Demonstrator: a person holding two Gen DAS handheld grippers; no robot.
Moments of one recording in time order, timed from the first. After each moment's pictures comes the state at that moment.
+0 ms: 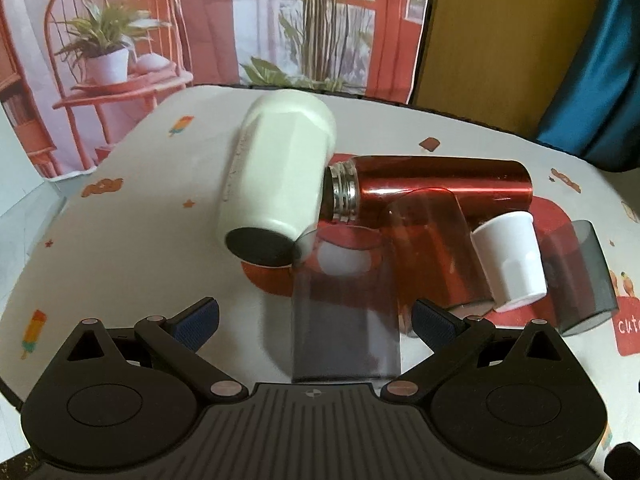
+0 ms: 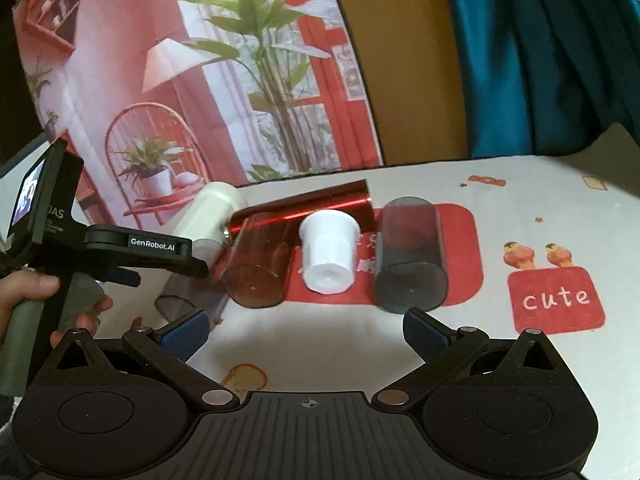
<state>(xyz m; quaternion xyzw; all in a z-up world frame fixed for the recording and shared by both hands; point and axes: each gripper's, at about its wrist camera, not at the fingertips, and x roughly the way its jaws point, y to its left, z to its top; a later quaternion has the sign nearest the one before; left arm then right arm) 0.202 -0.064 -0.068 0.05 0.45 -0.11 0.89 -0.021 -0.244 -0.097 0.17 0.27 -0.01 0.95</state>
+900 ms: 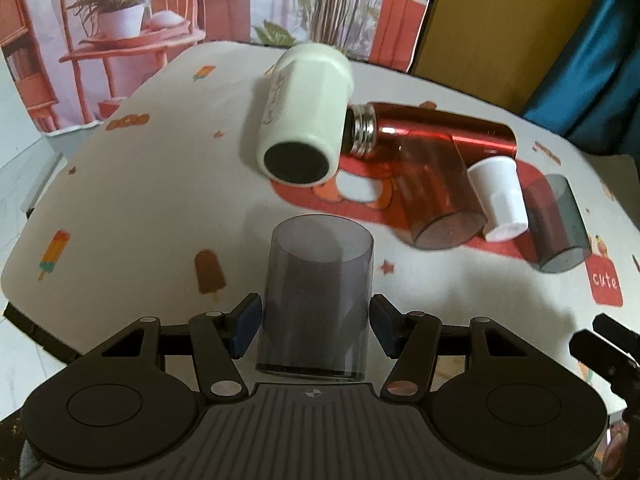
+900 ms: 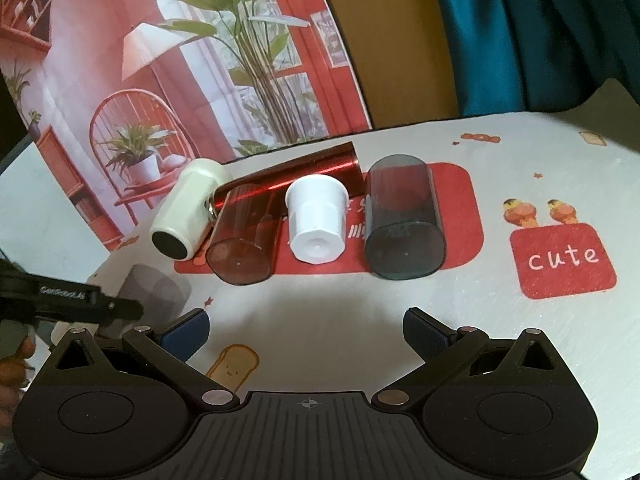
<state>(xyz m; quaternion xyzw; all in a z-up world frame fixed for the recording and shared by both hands) 0.153 -0.018 -0.063 0.02 0.49 -0.12 0.86 -0.010 -0.251 -0.116 0.21 0.31 0.00 0.93</state>
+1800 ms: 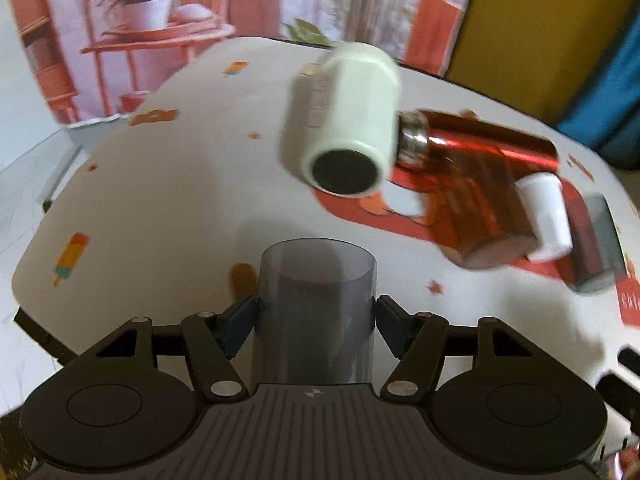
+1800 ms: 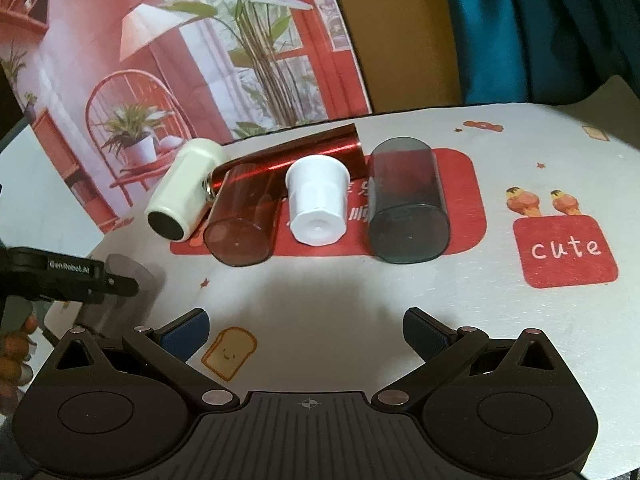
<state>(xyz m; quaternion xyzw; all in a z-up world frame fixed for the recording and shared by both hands) 0.176 0.006 -0.074 0.01 0.49 -0.08 0.87 -0.007 -0.241 -0.120 0.19 0.33 -0.01 0.92</state>
